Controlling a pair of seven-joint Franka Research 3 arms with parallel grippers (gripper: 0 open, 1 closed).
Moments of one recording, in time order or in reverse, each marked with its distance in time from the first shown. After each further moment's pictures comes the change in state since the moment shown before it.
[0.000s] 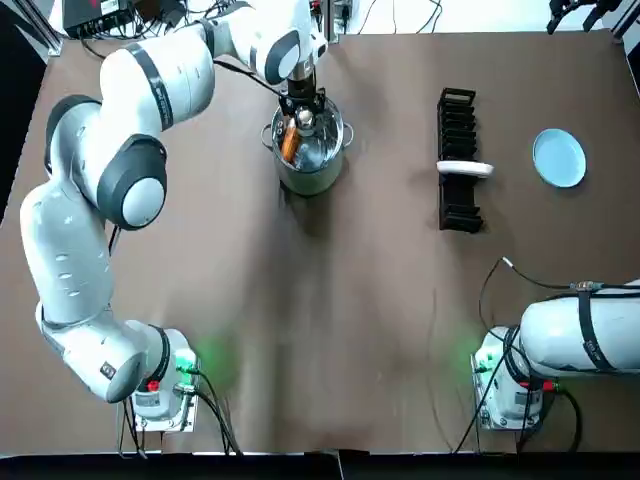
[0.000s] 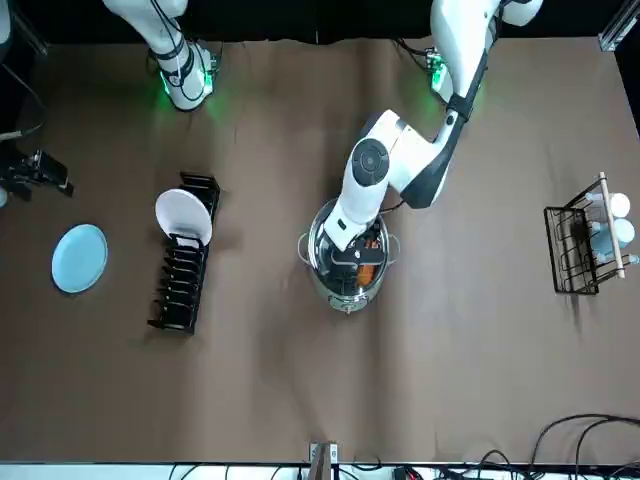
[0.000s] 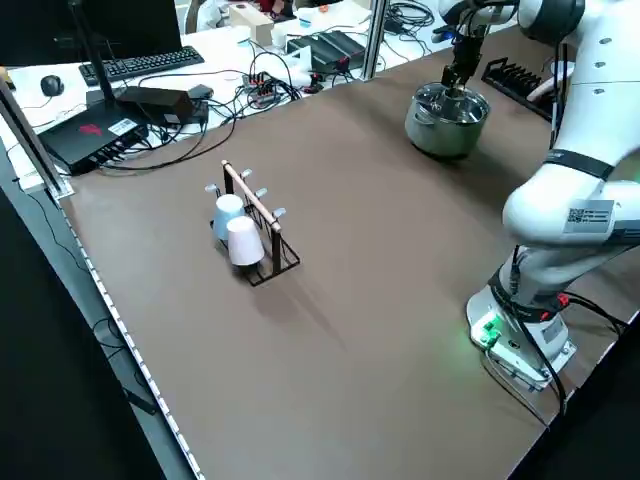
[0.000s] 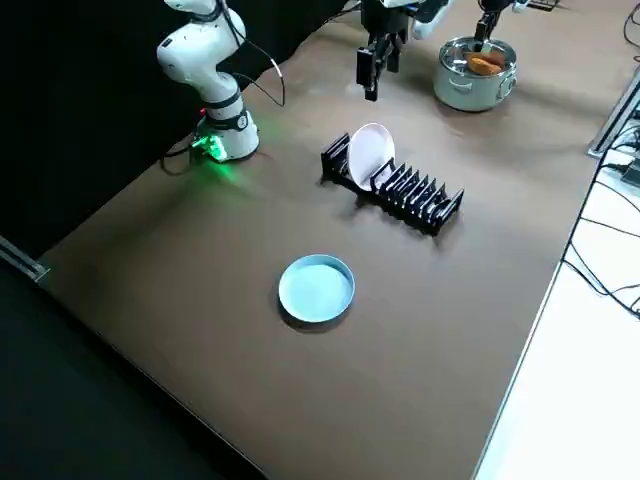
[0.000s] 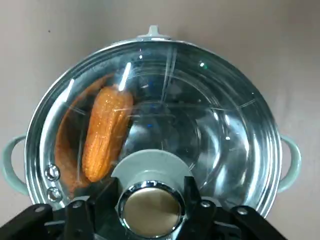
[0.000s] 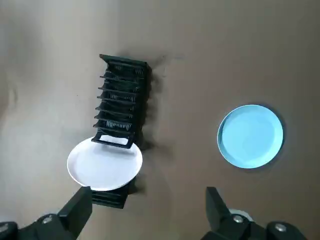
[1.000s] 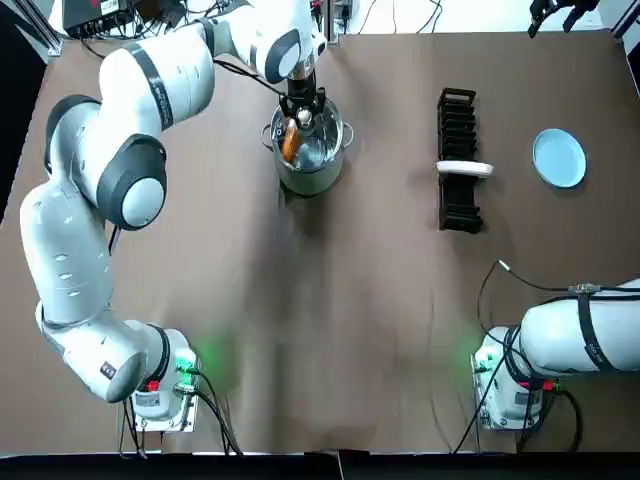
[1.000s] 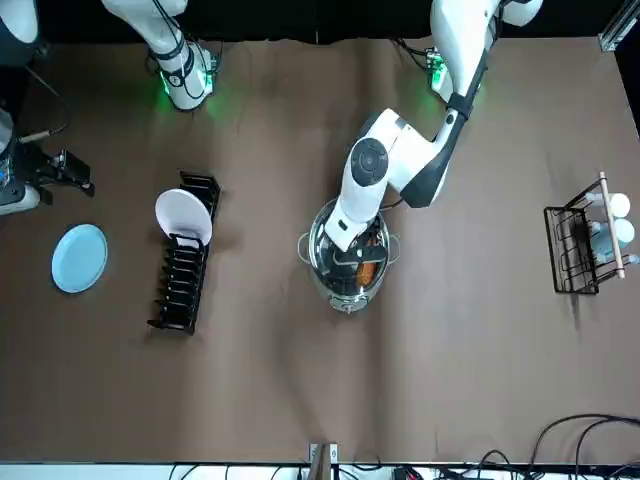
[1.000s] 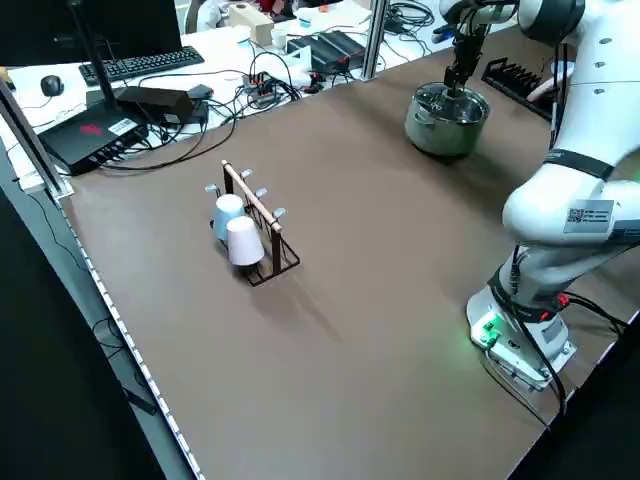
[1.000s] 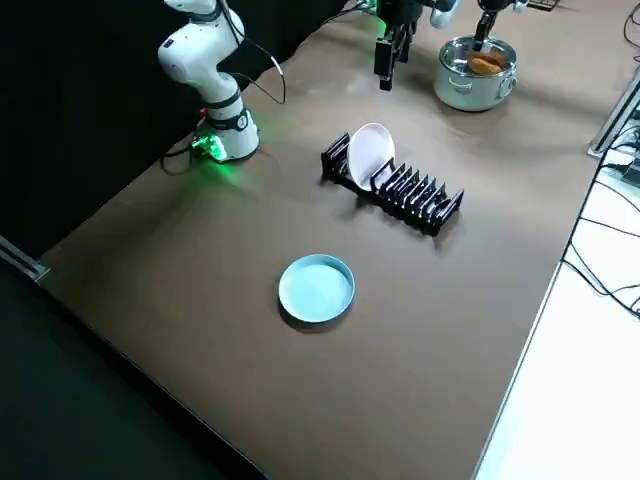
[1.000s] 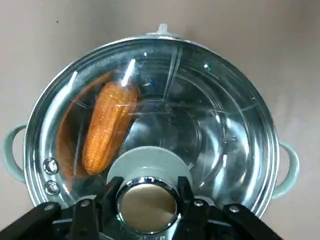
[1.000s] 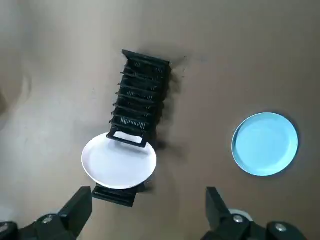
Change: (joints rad) left arm 0.001 -0.002 -0.003 0.005 -0.001 -0.019 -0.078; right arm 0.066 0.007 0.015 -0.001 0.000 -0.007 0.001
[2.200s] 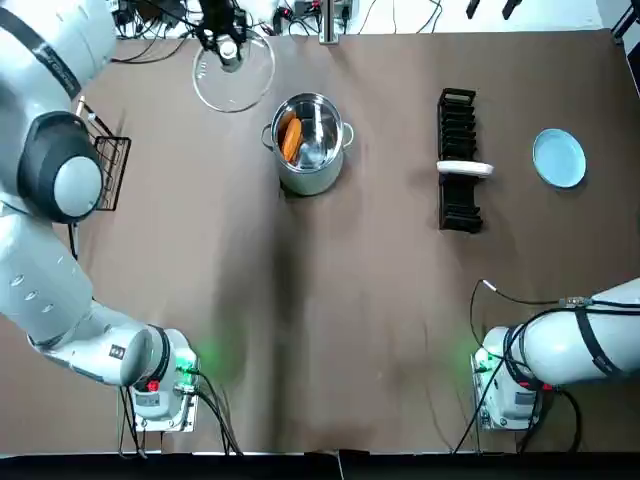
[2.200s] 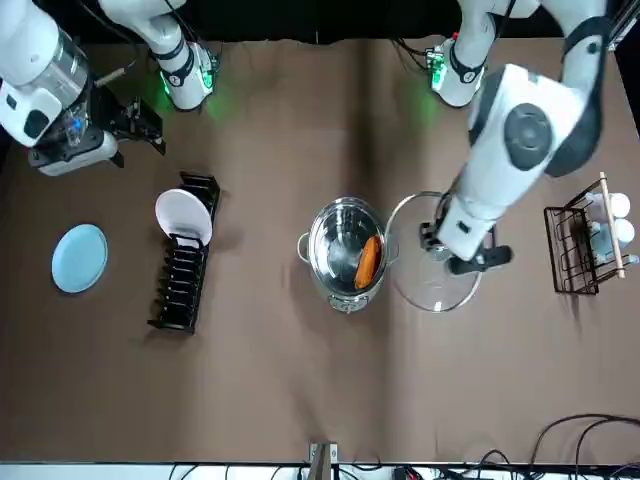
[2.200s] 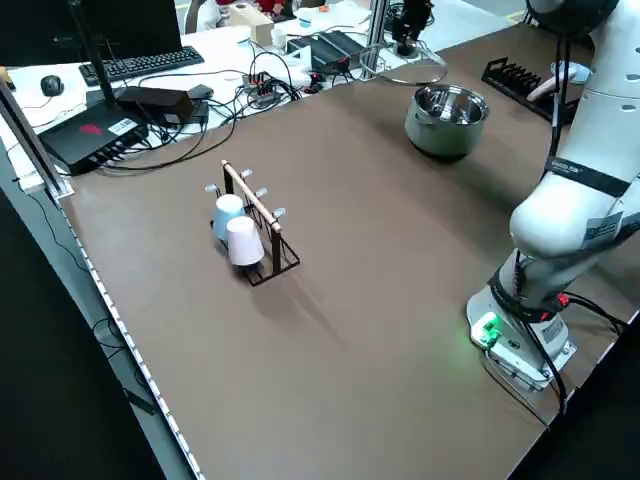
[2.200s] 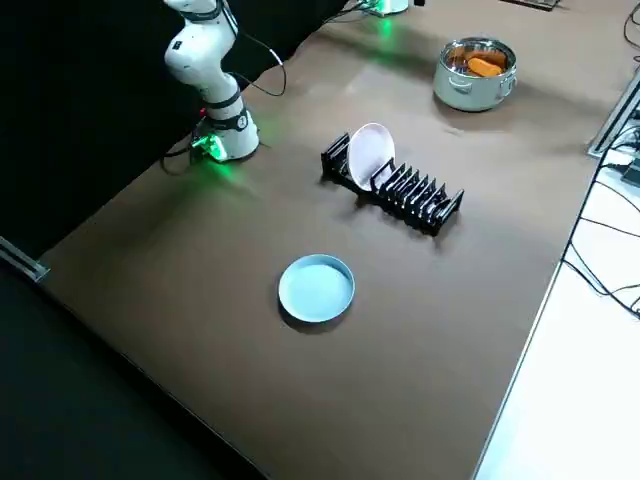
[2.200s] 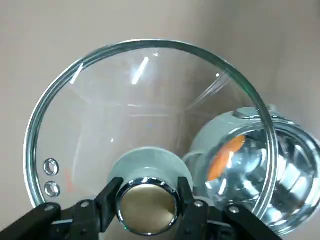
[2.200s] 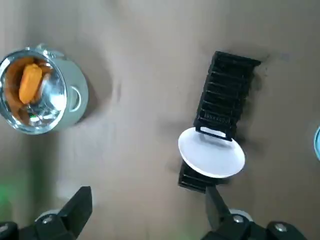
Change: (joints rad) left arm 0.321 -0.261 0.002 0.001 0.001 -0.273 0.211; right arm 0.280 0.005 0.013 0.169 0.122 -0.135 0.336
